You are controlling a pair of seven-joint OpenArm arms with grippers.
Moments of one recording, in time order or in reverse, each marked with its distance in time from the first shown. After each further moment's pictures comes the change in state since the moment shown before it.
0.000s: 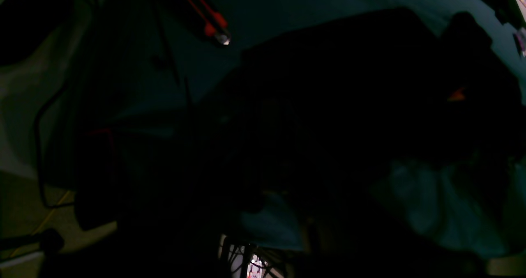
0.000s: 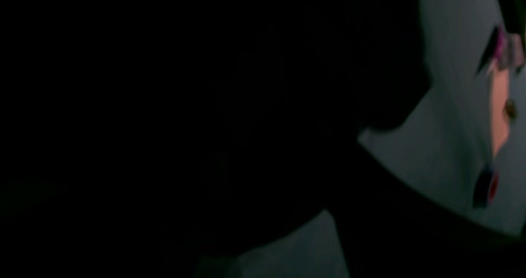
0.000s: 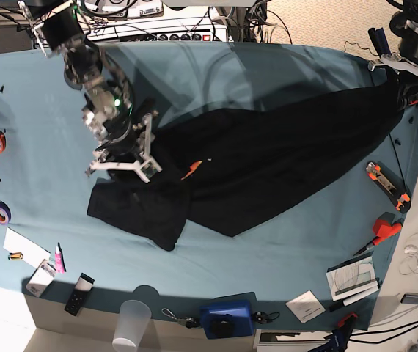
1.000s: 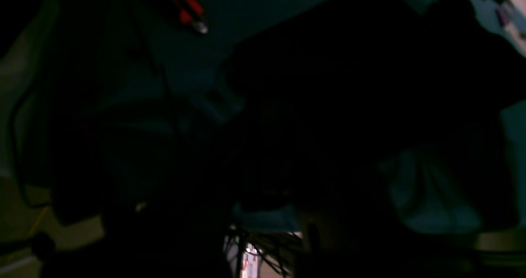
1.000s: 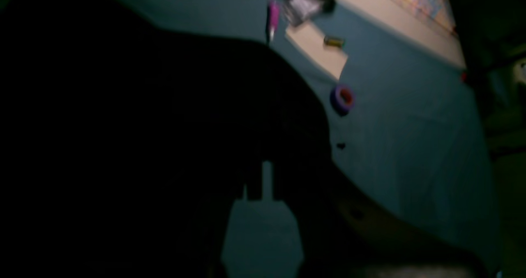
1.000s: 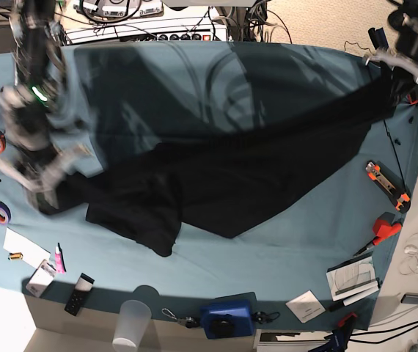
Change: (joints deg) left arm 1.8 0.3 -3.7 0.4 -7.6 -1.3 5.6; right arm -13.2 0.4 41.2 31.7 11.6 -1.7 -10.2
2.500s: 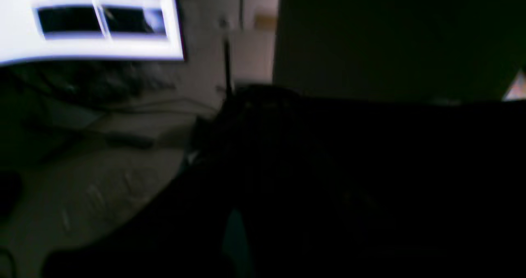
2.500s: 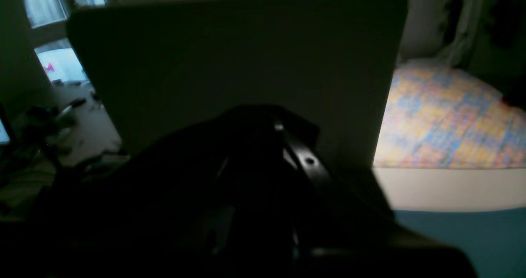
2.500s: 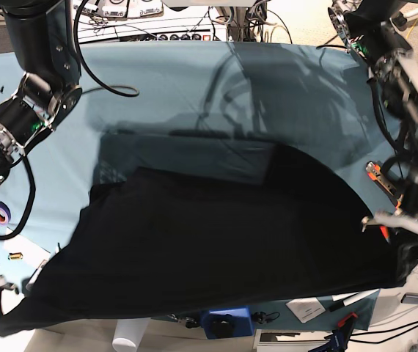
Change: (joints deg) left arm -43.4 -11.8 25.3 -1.1 29.7 16.1 -15.7; right arm 49.3 -7.3 13.8 -23.3 27.9 15.4 4.4
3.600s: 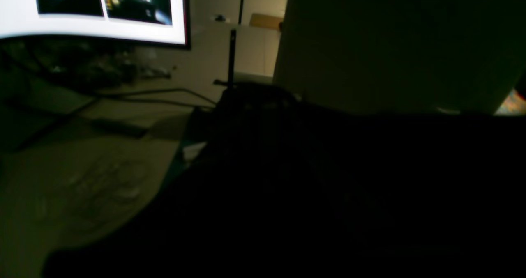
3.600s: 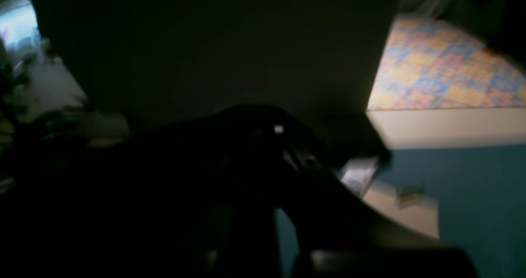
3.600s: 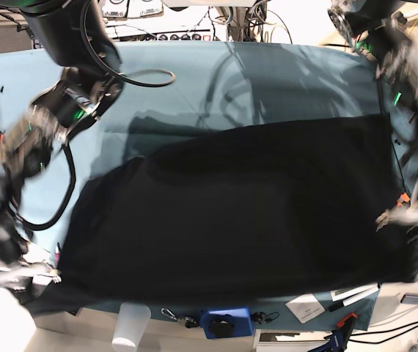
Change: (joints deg) left arm -1.6 -0.3 2.0 -16.2 0.1 -5.9 -7.6; right arm -5.1 -11.4 0.0 -6.1 -18.9 3.1 1.1
